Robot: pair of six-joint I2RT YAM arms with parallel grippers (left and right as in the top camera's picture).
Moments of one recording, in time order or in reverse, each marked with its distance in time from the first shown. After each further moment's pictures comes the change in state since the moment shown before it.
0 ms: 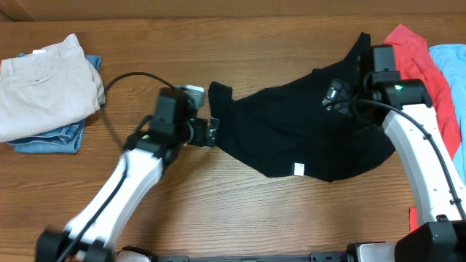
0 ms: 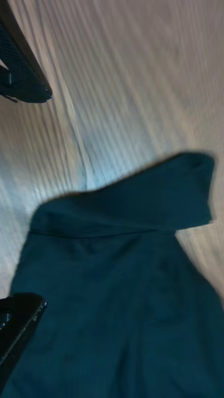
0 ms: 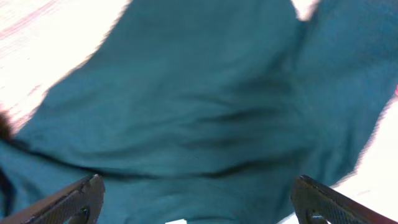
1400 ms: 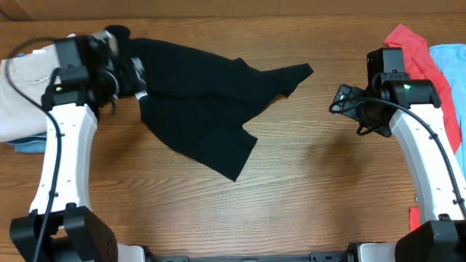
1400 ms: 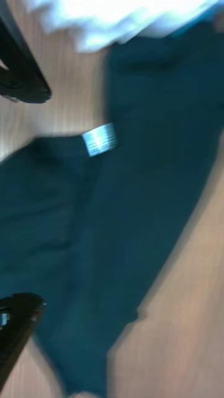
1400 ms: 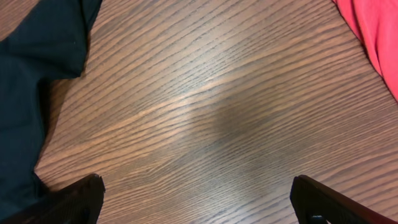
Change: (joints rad) left arm 0.476 0.143 0.478 -0.382 0.188 -0.026; right arm -0.034 0.000 0.000 -0.055 -0.001 0.000
